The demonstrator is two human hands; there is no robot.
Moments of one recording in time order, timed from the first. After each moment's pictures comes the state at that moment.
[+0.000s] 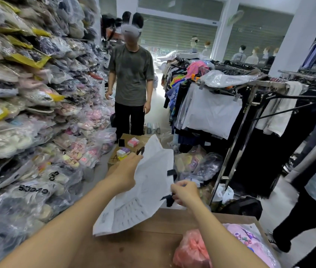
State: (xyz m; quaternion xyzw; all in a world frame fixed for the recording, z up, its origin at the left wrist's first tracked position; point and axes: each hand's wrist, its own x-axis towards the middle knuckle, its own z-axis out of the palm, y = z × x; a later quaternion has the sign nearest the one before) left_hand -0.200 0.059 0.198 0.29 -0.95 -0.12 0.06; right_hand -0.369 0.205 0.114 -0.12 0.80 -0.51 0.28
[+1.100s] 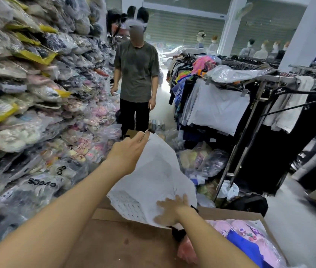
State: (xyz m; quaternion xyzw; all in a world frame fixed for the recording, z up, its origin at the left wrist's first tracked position) left_hand -0.196 0.058 0.236 0.25 -0.95 0.17 0.09; right_hand -0.327 0.200 0.087 -0.50 0.81 0.15 0.26
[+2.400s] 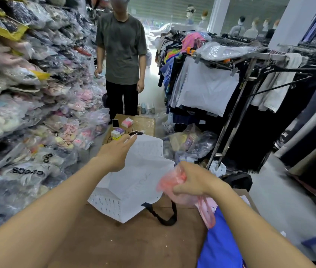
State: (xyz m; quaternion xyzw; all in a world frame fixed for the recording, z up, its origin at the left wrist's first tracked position) left_hand -0.207 0.040 0.171 0.24 -0.97 -0.01 0.02; right_hand -0.357 0.278 0.181 -0.45 0.86 -0.07 0.21
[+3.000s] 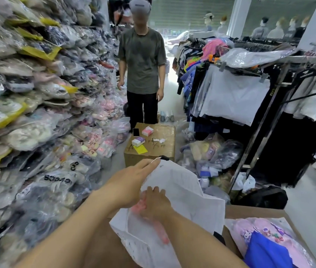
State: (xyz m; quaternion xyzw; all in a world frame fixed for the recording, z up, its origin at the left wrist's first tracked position) left_hand -0.146 0.071 0.209 0.20 -0.97 -0.09 -0.02; right_hand -0.266 0.113 0.054 -0.52 0.83 -0.02 0.20
